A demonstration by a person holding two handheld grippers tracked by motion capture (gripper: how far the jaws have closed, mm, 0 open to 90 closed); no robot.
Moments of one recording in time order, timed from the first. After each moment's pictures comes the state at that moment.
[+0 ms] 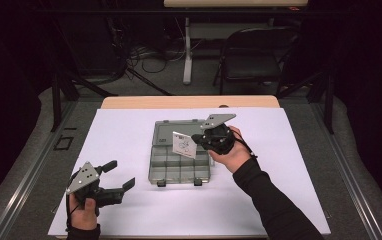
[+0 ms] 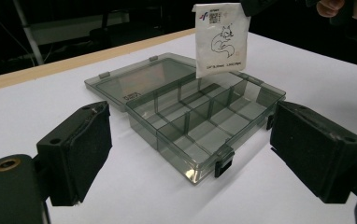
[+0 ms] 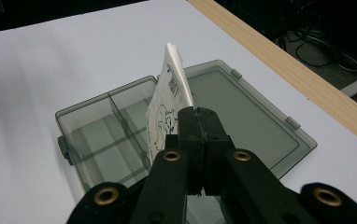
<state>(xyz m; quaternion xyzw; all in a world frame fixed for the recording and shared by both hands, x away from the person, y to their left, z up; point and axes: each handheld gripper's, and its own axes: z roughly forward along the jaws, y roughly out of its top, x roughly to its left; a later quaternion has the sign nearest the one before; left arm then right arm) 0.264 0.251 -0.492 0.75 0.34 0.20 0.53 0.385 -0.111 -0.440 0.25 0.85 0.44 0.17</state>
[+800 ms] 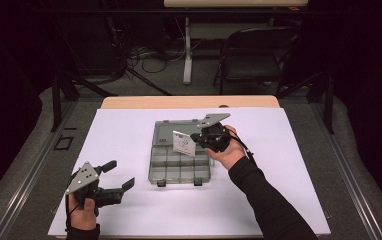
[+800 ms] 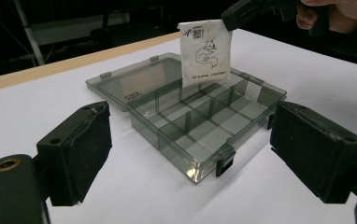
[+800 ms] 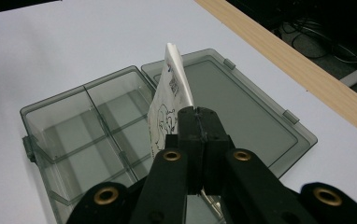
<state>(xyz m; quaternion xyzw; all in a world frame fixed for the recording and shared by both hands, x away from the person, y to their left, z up) 0.263 0.253 -0.491 0.75 0.34 0.20 0.53 0.404 -0.105 -0.460 0.26 0.85 0.42 0.17</state>
